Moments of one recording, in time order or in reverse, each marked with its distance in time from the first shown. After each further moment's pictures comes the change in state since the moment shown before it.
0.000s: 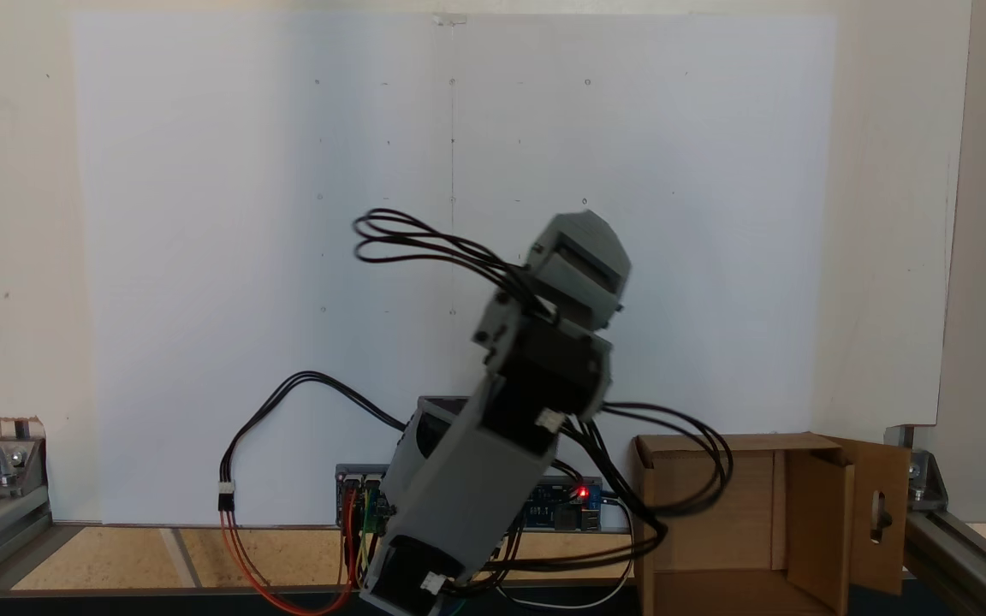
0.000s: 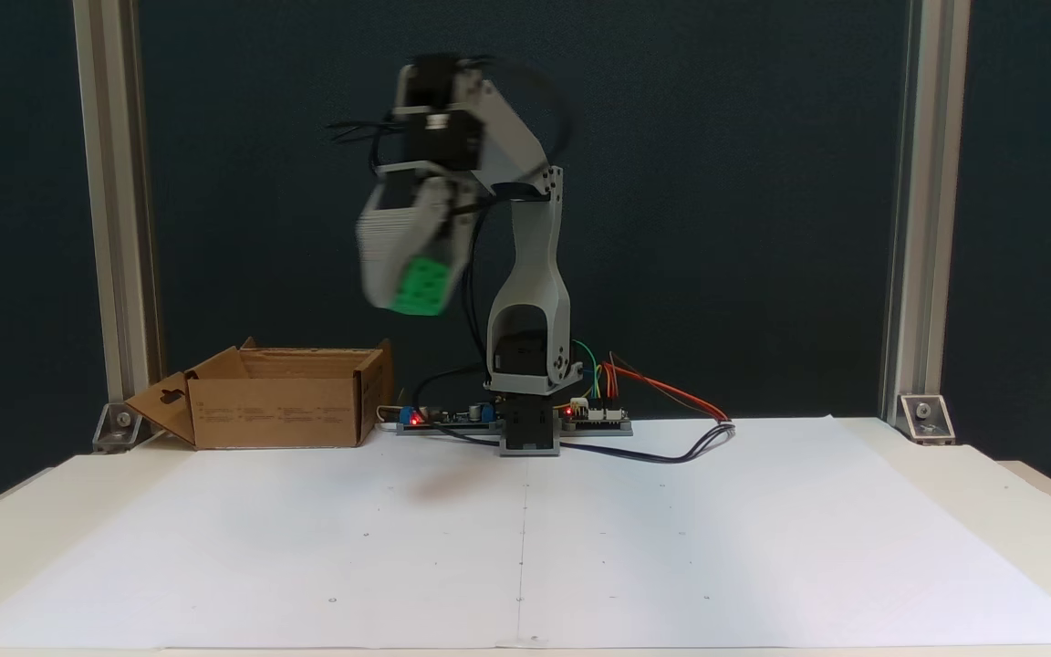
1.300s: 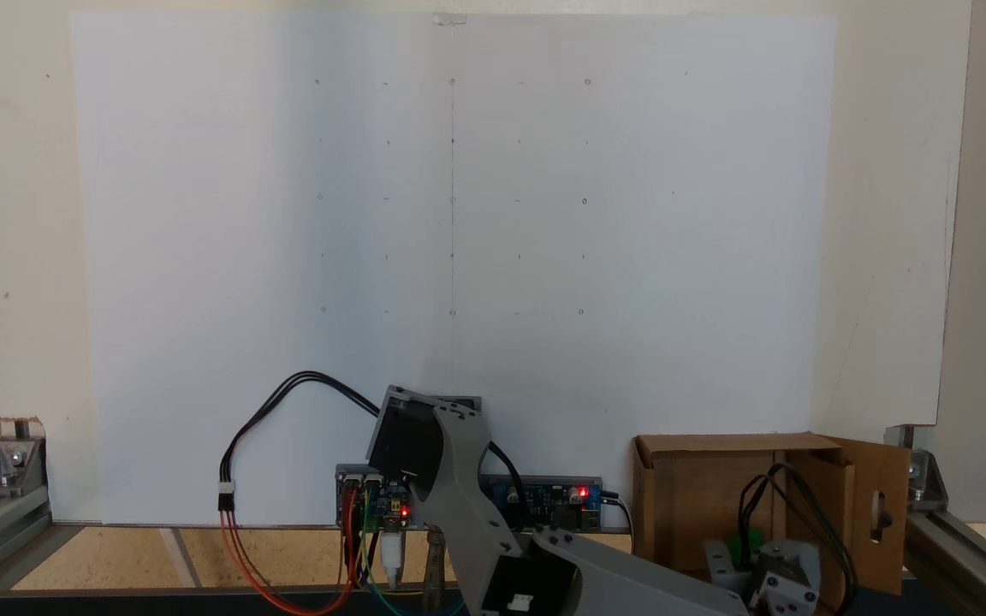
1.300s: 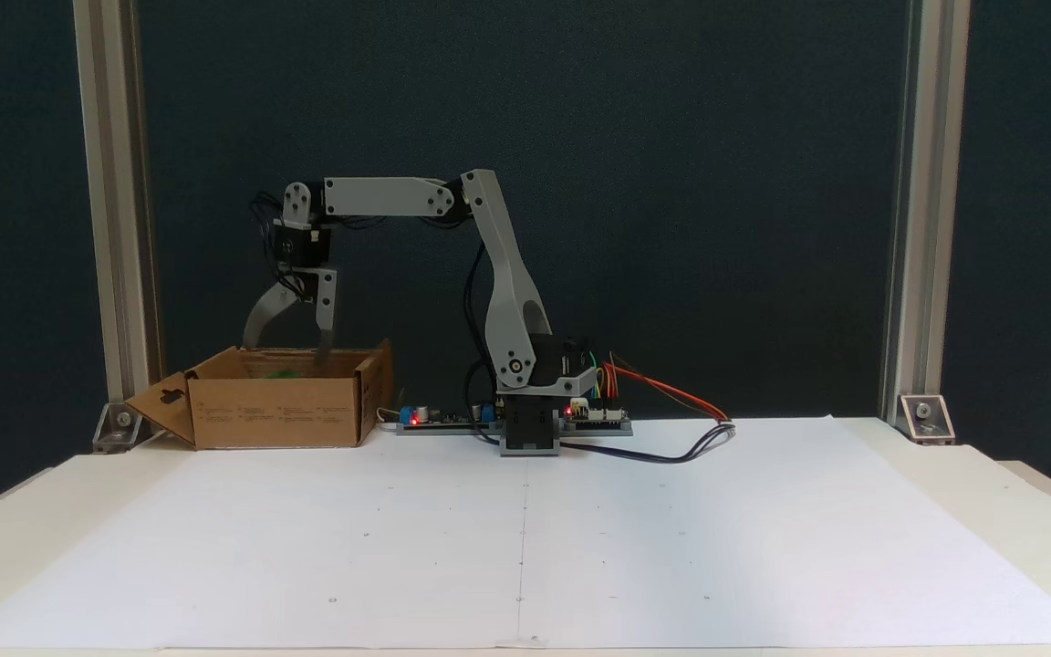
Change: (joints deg) arm 77.4 -20.9 0.6 -22.9 -34.1
